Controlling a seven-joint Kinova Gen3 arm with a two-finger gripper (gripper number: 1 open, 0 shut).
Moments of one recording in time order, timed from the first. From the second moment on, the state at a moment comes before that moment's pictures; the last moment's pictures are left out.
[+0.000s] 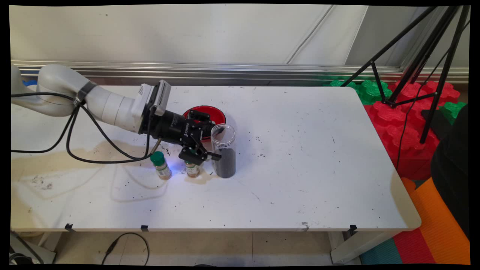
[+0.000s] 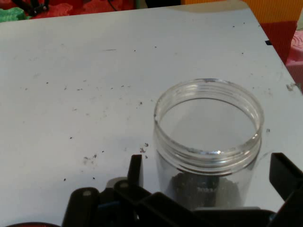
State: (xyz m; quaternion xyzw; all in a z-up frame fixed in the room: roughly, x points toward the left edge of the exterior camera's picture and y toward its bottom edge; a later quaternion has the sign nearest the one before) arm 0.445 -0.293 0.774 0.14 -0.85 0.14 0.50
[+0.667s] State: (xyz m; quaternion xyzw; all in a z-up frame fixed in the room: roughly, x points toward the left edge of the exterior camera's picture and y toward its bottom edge) arm 0.434 -0.301 0.765 0.14 -0.84 0.14 0.50
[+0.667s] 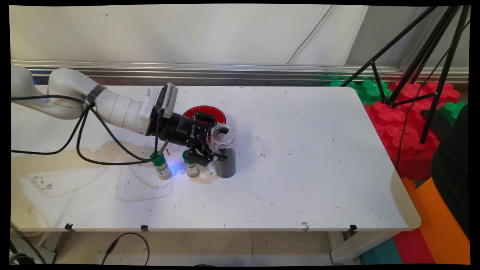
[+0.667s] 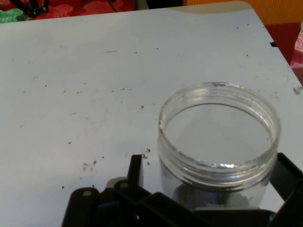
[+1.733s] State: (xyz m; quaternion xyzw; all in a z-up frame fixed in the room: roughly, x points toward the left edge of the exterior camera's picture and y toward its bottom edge) arm 0.428 -0.305 0.766 0.14 -0.84 0.13 0.51
